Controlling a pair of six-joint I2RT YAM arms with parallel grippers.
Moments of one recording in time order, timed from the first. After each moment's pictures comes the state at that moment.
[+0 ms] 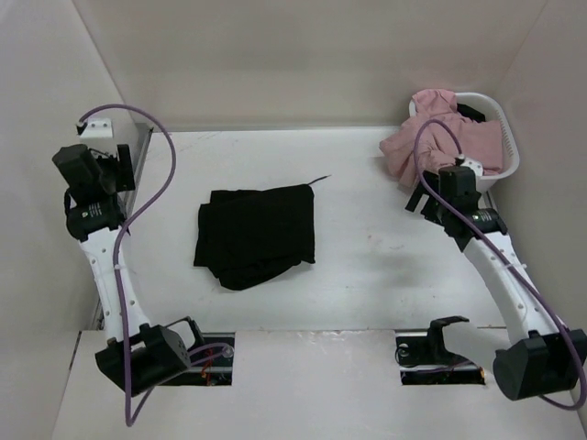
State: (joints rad) left arm 0.40 1.13 1.27 -0.43 0.05 0.32; right arm 0.17 1.11 0.99 -0.63 0.30 0.50
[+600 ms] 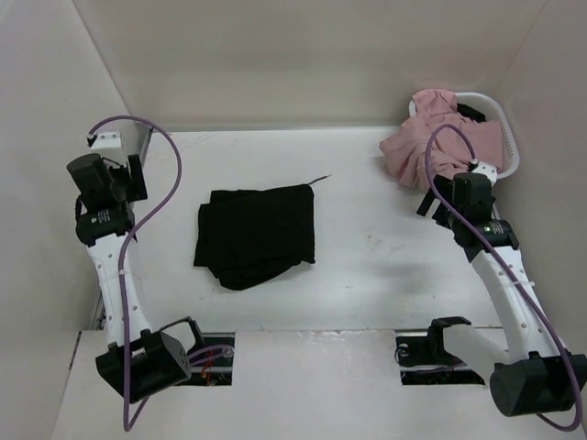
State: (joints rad) left arm 0.41 1.09 1.16 -0.46 0.01 0.21; right arm 0.07 0.98 0.95 -0.63 0.30 0.41
